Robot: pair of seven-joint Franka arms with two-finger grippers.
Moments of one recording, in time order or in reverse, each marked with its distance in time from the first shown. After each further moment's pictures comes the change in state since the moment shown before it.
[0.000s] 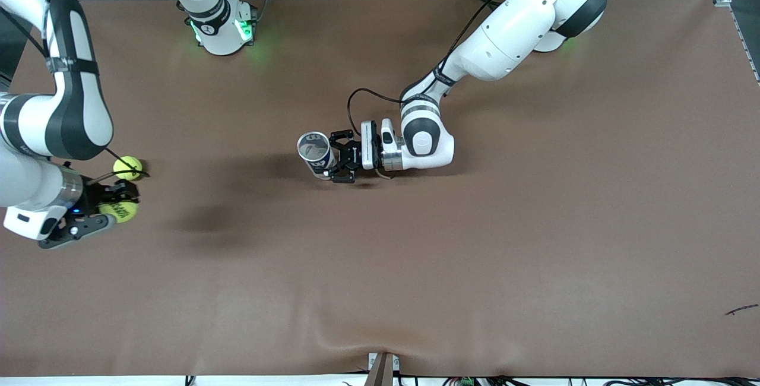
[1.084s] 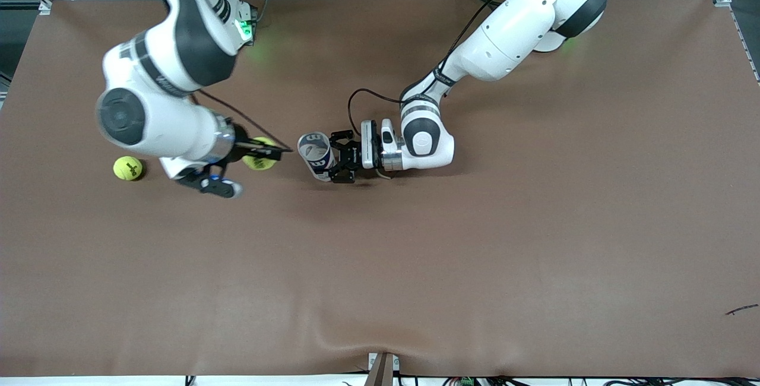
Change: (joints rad) left arm -0.001 0.001 0.001 0.002 0.000 0.000 0.028; right arm 0.427 -0.079 0.008 0.021 0.288 -0.159 1.097
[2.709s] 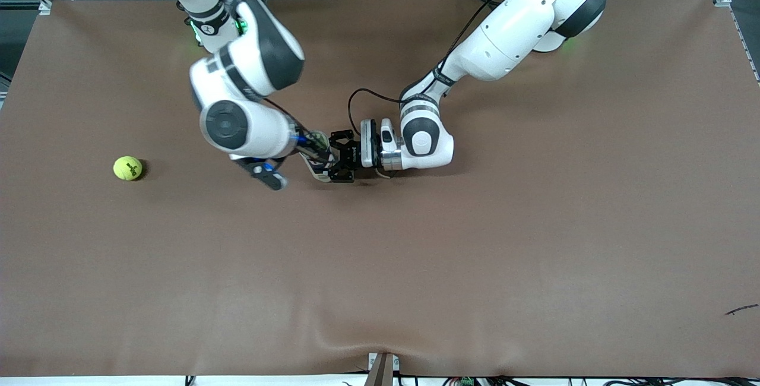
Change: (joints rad) left arm -0.004 0.001 0.001 0.001 0.000 0.001 0.024; right arm 0.086 0.067 -0.034 -0.018 -0.010 0.017 0.344
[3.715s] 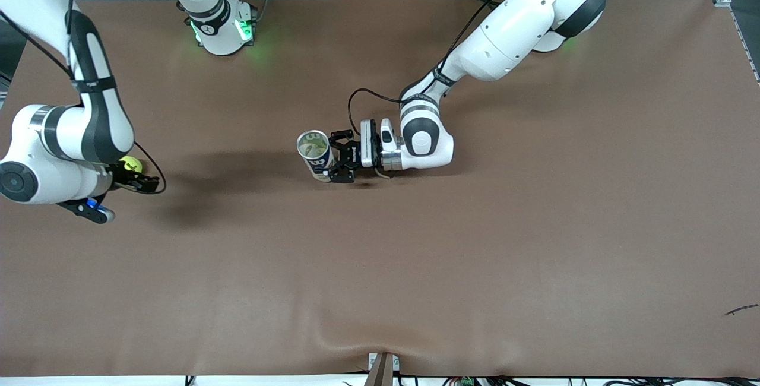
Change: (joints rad) left arm 0.000 0.001 0.000 0.001 0.000 0.000 0.000; right arm -0.625 0.025 -0.013 -0.306 -0.383 0.223 -0.728
